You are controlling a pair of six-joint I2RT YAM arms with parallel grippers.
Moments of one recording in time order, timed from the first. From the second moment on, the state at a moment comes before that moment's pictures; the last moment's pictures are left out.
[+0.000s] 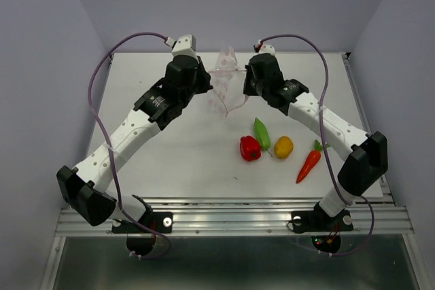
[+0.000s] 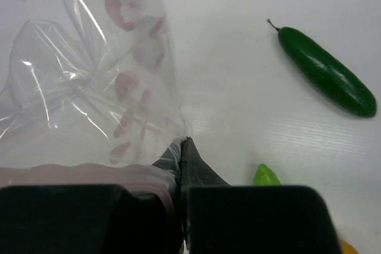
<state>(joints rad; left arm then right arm) -0.66 1.37 1.44 -0.44 -0.34 -0.57 0.61 1.64 1.51 -0.44 0.35 0.45</state>
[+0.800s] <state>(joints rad) -0.65 1.41 1.17 -0.42 -0.36 -0.54 0.55 1.82 1.35 -0.31 -0.18 0.38</state>
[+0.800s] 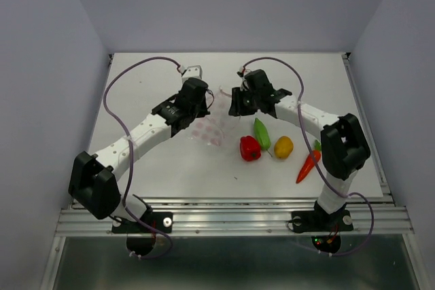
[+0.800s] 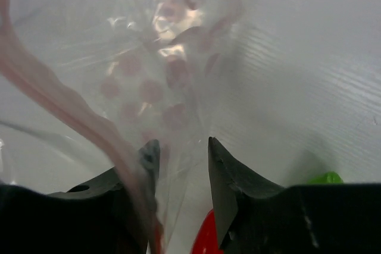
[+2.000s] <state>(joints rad) -0.65 1.50 1.23 -0.36 -0.28 -0.51 0.43 1.59 1.10 -0.45 0.01 0.44</state>
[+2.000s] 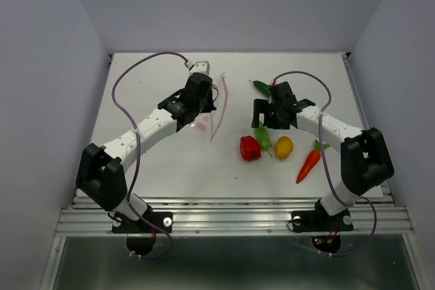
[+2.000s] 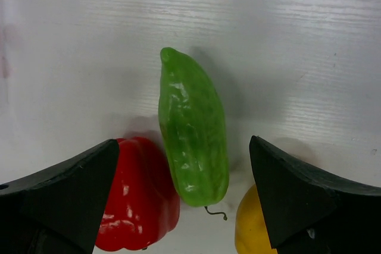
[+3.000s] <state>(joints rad) -0.65 1.52 1.23 -0.34 -0.25 -0.51 0.43 1.55 1.18 -0.21 -0.11 0.46</state>
